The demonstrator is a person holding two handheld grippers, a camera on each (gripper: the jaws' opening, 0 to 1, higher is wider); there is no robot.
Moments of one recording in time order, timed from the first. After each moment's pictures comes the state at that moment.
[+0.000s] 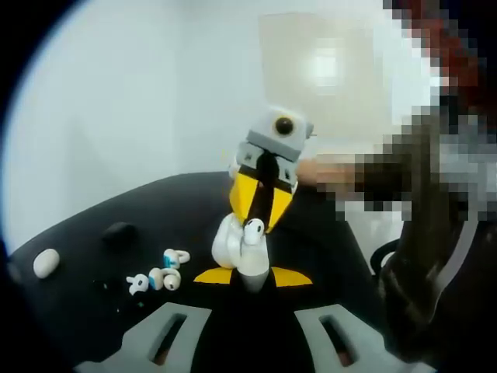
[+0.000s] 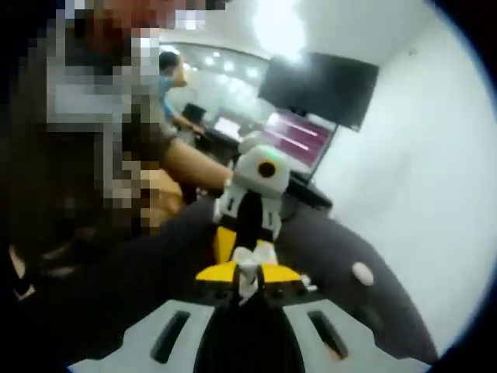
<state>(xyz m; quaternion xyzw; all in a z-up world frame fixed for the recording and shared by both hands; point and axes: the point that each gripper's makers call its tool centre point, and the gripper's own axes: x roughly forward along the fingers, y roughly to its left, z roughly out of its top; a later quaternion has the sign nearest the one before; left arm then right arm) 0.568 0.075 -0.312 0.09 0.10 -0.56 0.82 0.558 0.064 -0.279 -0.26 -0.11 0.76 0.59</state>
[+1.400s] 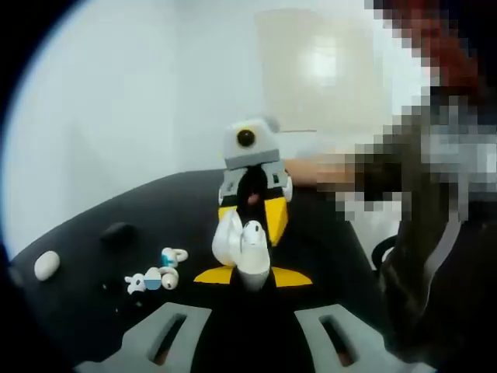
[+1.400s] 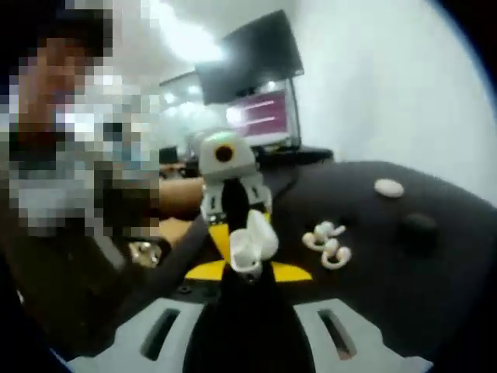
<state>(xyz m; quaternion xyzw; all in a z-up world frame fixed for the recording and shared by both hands) 0.566 0.076 -0.316 0.11 0.10 -0.56 0.82 0.560 0.067 -0.305 -0.07 0.12 0.78 0.62</state>
